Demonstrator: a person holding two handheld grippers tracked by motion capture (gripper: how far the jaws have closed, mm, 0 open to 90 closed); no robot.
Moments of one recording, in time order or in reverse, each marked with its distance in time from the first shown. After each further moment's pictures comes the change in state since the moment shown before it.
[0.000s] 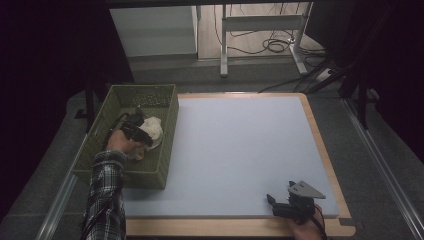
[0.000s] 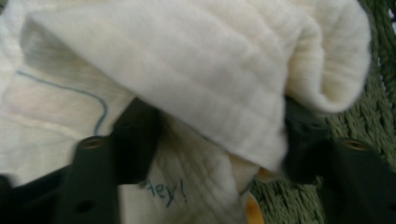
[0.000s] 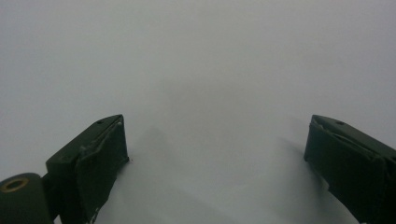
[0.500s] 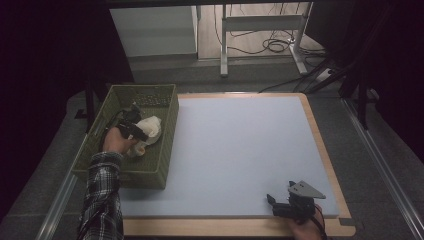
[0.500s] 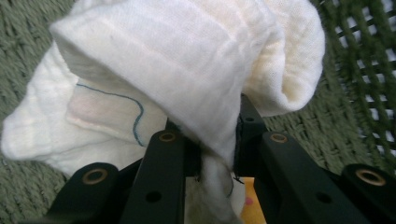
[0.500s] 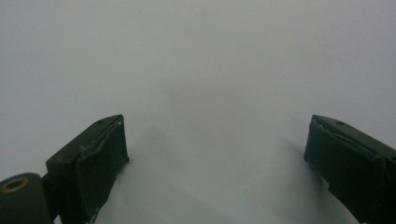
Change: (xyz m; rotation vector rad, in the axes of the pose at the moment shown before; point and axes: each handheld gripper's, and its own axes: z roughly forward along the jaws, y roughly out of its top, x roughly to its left) left arm 0.001 -0.007 -0.027 -0.102 -0.014 0.029; right arm 0.000 0.000 0.000 -0.001 0.000 -0.001
